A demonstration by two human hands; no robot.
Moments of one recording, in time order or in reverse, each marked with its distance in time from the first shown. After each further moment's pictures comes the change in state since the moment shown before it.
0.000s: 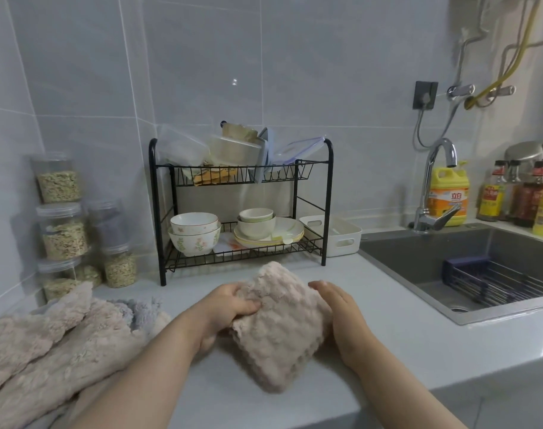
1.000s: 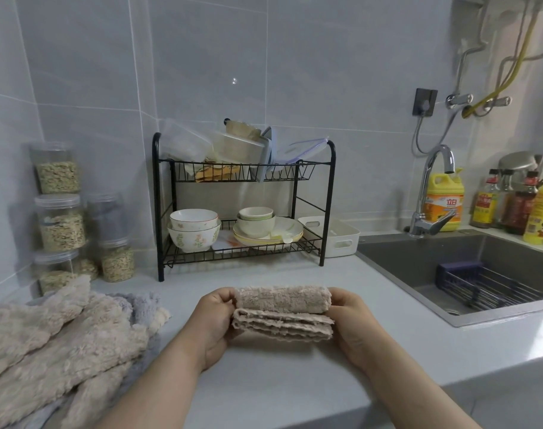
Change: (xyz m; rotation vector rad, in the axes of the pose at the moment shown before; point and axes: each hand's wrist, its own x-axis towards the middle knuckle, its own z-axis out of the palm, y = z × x) left_hand 0.005 -0.032 0.004 -0.300 0.215 0.050; right_hand 0.000 0.000 -0.008 0.081 -0.132 0.040
